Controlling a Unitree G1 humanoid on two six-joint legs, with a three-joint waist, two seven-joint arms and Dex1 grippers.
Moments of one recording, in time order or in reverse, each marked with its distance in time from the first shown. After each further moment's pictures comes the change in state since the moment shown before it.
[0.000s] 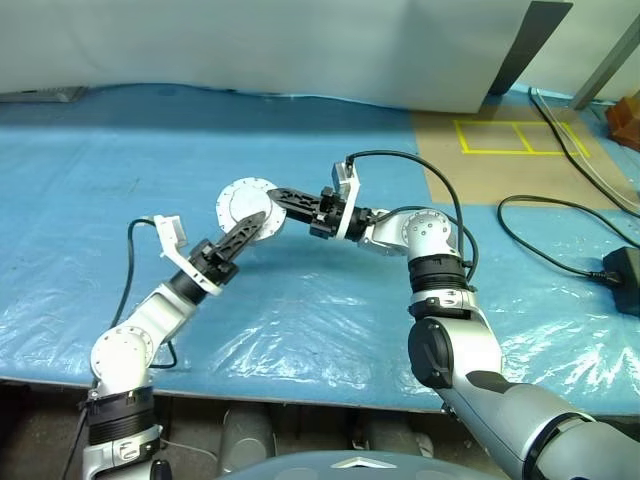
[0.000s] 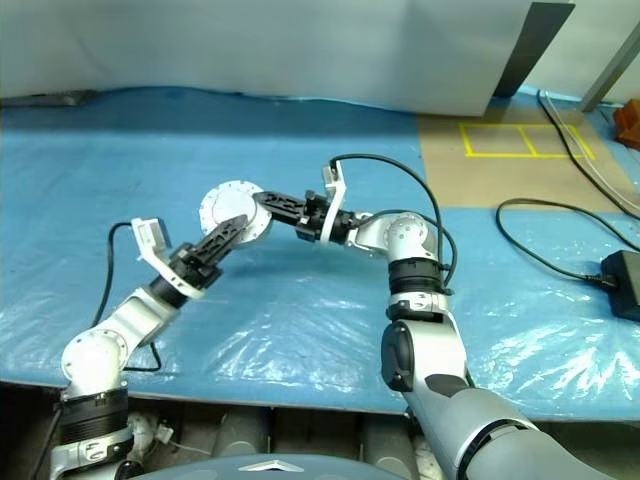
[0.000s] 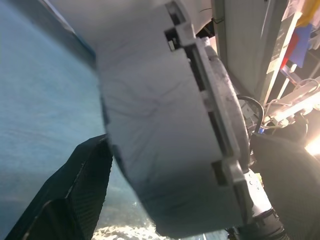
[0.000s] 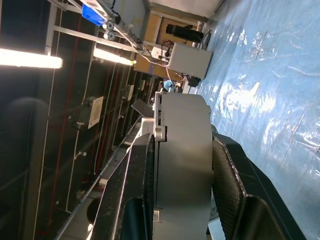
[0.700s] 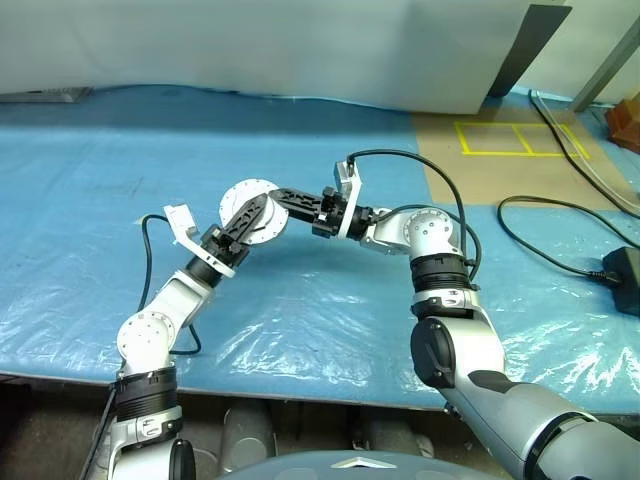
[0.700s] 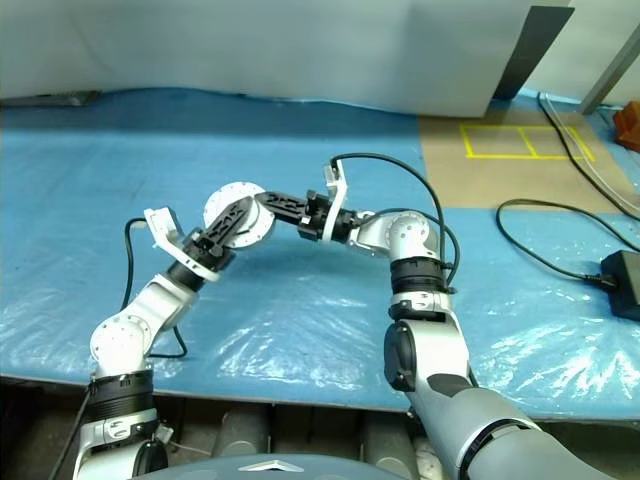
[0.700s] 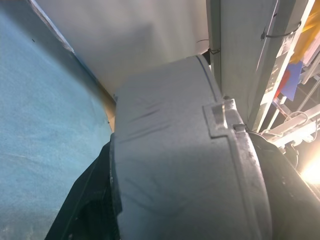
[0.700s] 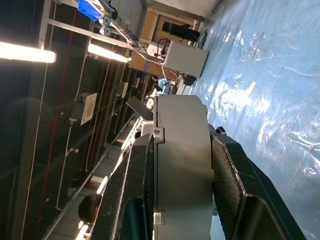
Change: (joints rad) left arm -0.077 -0.069 -0.014 0.109 -0.010 -0.071 0.063; right arm 0.001 -0.017 0.018 -0.007 -0.001 -0.017 -0.002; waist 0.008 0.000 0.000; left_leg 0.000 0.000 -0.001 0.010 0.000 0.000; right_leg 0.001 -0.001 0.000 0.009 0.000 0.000
